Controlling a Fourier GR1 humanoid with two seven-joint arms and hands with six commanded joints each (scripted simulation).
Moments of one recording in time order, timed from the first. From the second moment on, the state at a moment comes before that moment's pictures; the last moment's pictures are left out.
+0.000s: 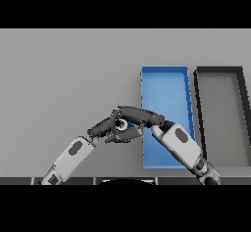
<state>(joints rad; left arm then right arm) -0.33 0.20 -0.58 -1.55 0.02 -0.29 -0.03 -0.59 -0.18 0.47 -1.78 -0.40 0.49 0.29</state>
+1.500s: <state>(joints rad) -0.27 0.23 -0.57 -1.60 0.05 -0.26 0.09 -1.07 -0.38 0.14 -1.48 -0.78 0.19 0.39</state>
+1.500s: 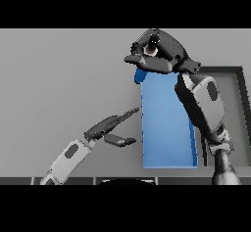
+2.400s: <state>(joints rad) -0.26 0.25 -0.57 -1.62 0.04 -0.25 0.09 -0.60 -0.51 0.17 -1.34 -0.63 -0.03 0.61</state>
